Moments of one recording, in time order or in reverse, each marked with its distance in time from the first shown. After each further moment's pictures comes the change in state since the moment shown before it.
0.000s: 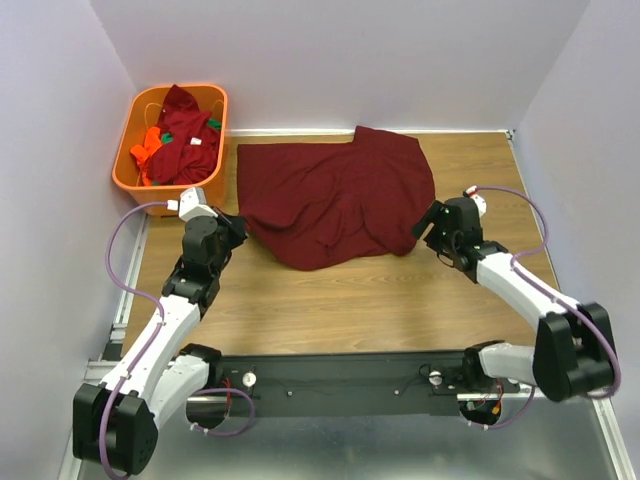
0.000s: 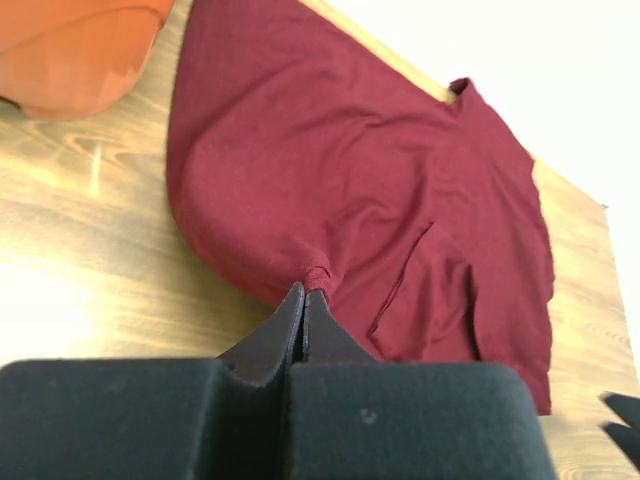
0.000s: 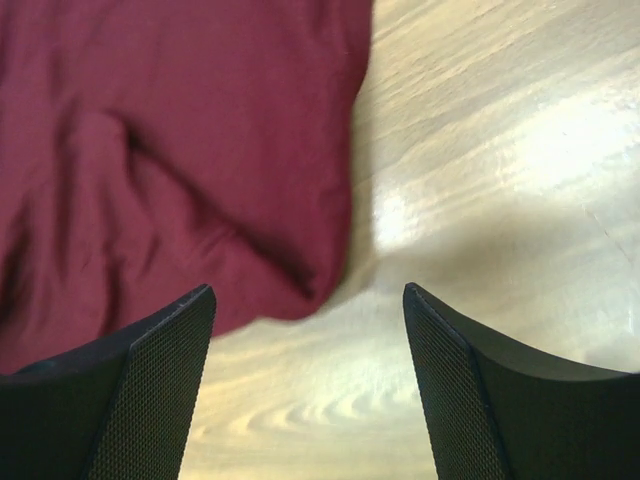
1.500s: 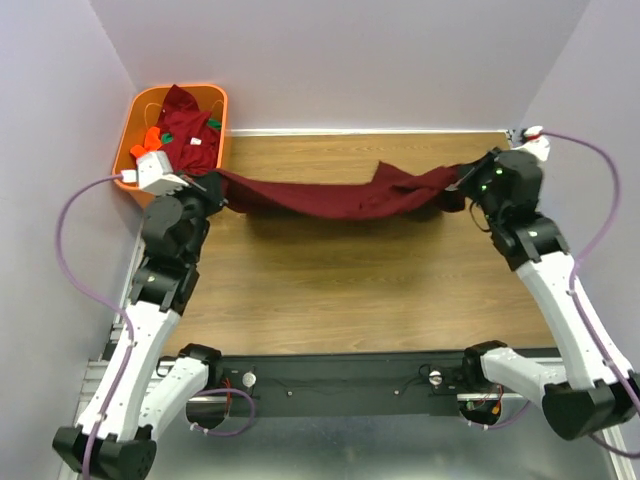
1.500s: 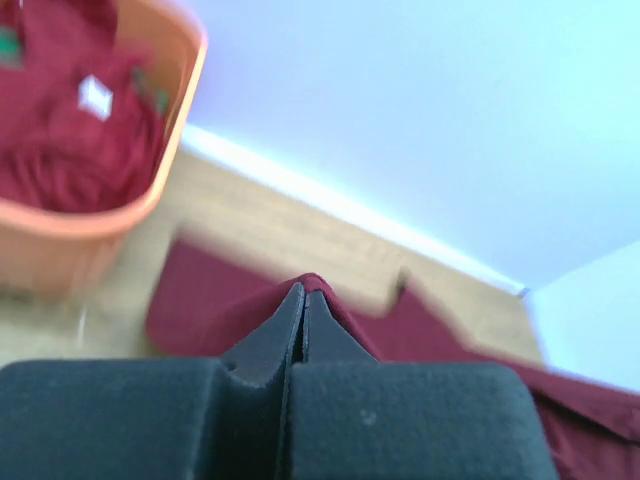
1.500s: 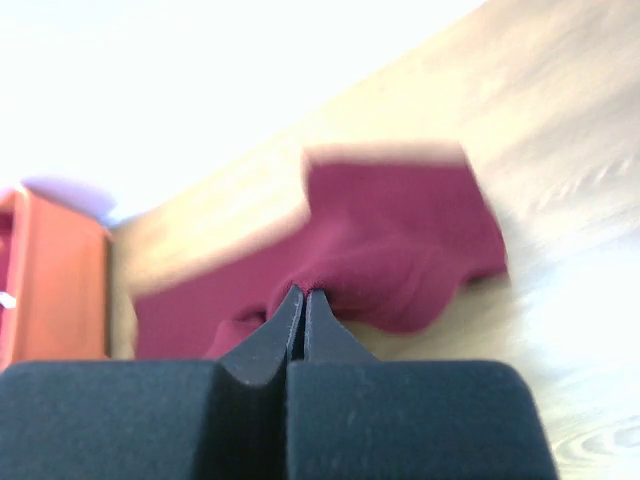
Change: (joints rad) left arm 0.000 -0.069 0.327 -0.126 -0.063 0.101; right arm -0.003 -0.108 0.474 -0.237 0.133 -0.084
